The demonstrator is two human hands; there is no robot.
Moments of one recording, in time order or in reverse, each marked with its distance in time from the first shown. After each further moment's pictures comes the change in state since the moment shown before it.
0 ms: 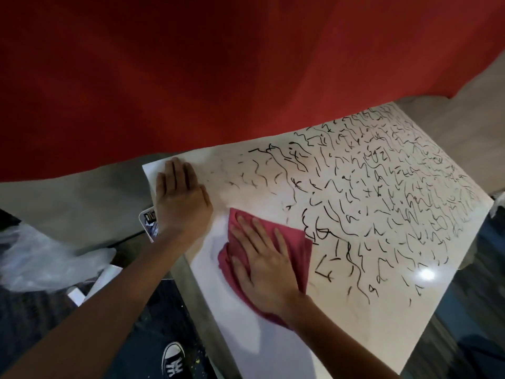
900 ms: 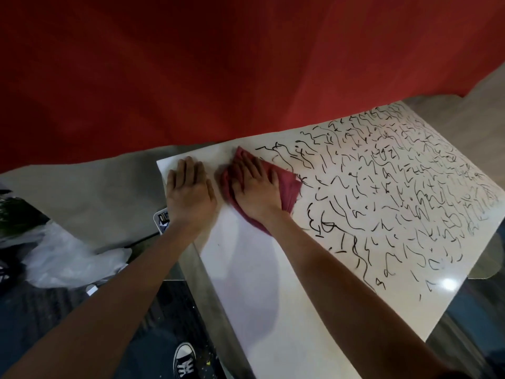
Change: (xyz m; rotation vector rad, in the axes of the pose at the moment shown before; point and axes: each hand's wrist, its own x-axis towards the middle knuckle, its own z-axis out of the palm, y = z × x) left_hand -0.004 -0.003 -0.002 -0.035 0.058 0.010; right_hand 0.126 0.013 0.001 0.015 -0.081 0.156
